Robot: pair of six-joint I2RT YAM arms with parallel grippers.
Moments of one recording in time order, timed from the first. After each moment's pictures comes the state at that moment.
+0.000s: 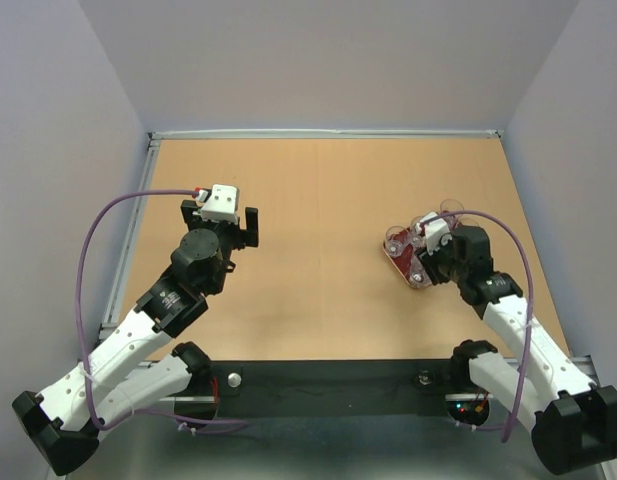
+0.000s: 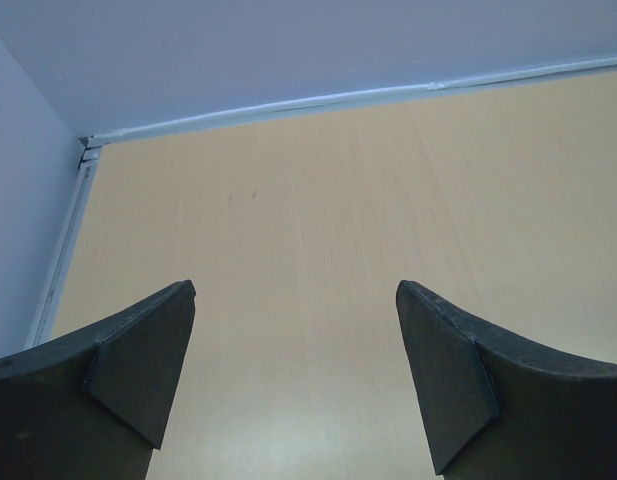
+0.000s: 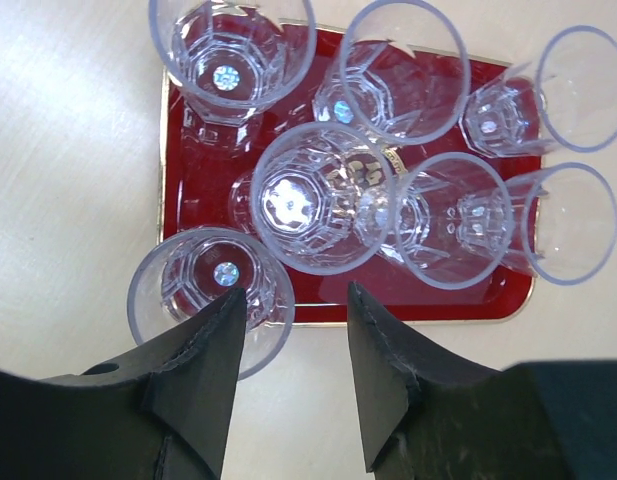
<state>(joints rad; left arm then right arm) -0.73 0.72 0.76 -0.12 -0.63 0.02 0.21 0.85 0.54 -0.38 -0.08 -0.43</state>
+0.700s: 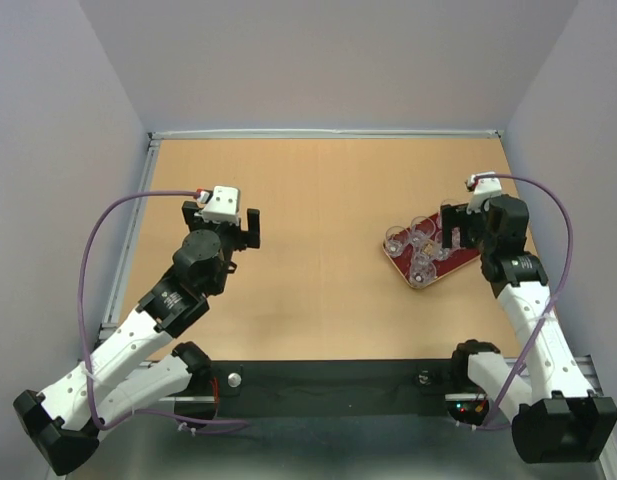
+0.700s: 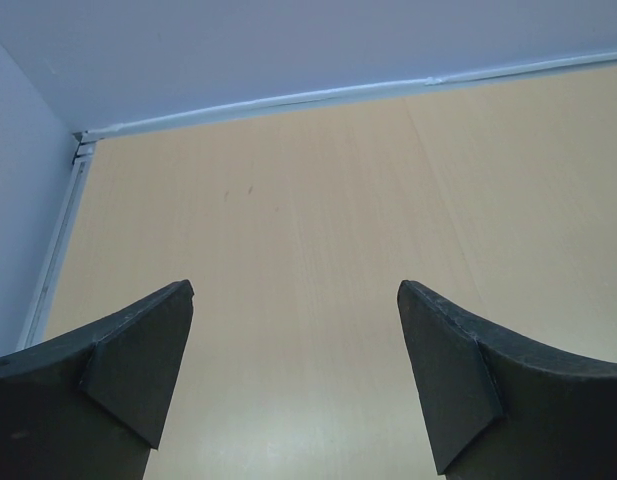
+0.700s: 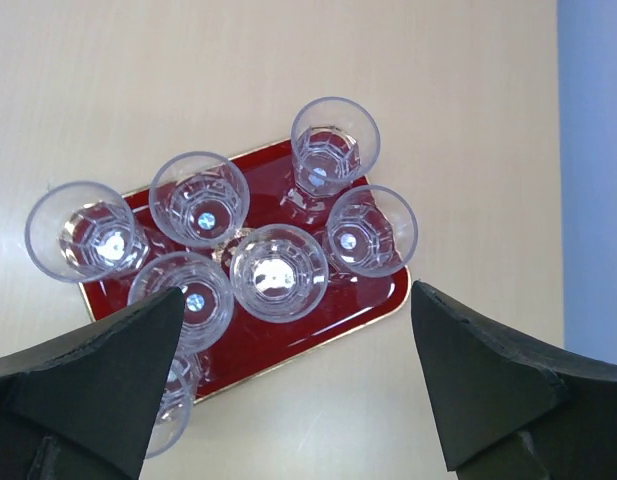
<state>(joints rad) -0.73 0.72 0.75 -0.11 -0.62 0.01 0.03 0.87 0.78 -0.38 0.03 -0.19</state>
